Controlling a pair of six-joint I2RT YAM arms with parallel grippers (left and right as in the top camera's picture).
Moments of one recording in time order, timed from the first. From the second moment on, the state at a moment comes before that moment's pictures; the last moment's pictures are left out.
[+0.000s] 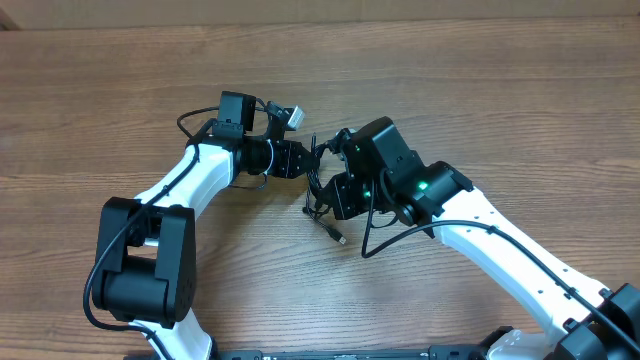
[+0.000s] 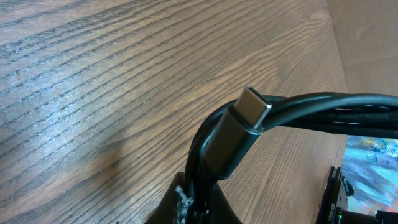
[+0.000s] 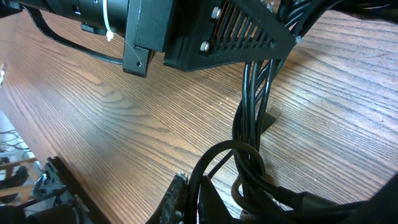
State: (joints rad) left arm -0.19 1.87 1.14 -0.37 0.83 -0.05; right arm 0.64 1.51 1.15 -0.60 -0.37 0.36
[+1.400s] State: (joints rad) left arm -0.19 1.87 1.14 -0.36 0.81 -0.05; right arm 0.70 1.65 1.23 -0.60 -0.33 0.36
